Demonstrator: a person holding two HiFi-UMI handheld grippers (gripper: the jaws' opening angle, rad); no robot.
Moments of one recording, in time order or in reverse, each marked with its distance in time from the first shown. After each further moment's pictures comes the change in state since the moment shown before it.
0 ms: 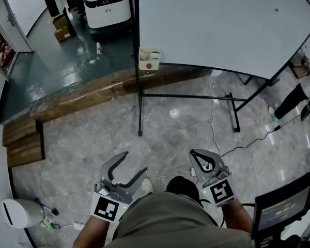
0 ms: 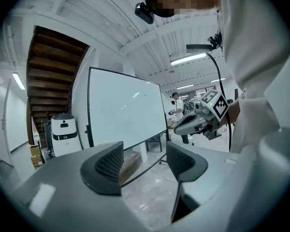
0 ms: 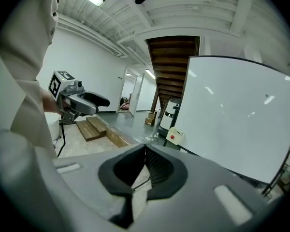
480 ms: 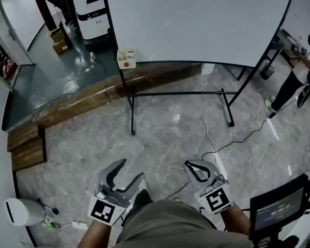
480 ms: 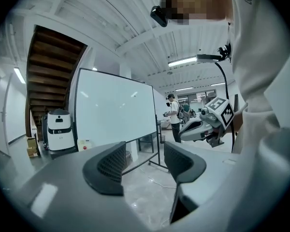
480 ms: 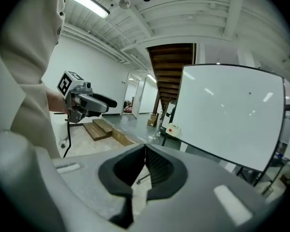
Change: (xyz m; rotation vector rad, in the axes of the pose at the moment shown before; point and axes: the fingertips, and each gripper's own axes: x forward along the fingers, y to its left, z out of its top) left arm -0.017 -0.170 0.036 -0.117 0.033 0.006; right arm -0.176 0.024 -0.064 0.012 -0.061 0.032
